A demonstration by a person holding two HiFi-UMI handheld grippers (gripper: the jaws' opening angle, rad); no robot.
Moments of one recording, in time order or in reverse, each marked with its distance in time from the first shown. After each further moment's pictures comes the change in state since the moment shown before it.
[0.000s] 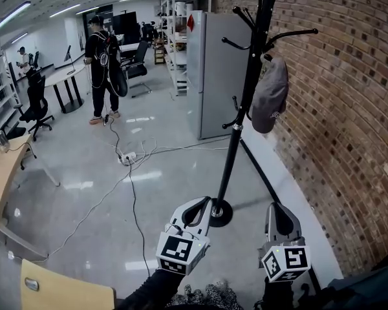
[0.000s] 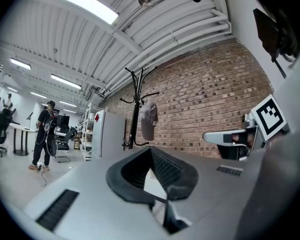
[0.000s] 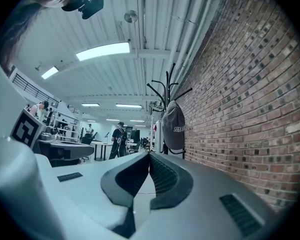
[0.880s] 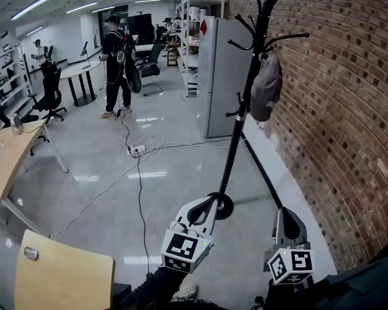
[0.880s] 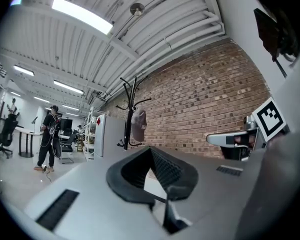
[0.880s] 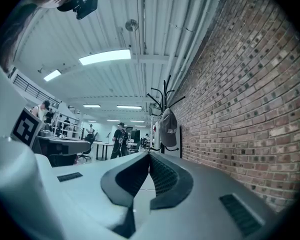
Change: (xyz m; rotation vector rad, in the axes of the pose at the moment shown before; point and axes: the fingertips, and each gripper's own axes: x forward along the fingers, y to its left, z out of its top) left arm -0.092 -0.090 0.008 0.011 -0.010 0.028; right arm -0.132 -0.007 0.007 0.006 -0.005 0.001
